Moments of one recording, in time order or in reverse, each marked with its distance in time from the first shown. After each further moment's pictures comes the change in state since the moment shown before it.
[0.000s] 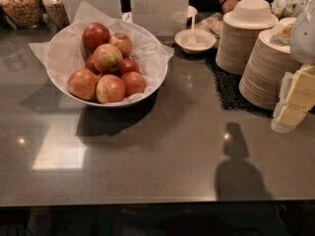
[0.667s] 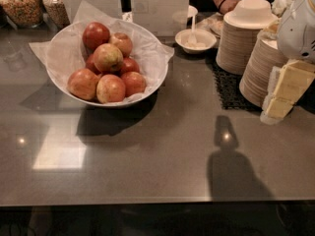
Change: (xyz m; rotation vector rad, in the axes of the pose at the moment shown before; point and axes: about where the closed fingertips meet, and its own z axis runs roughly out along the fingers) arm -0.015 -0.014 0.009 0.006 -0.032 -0.051
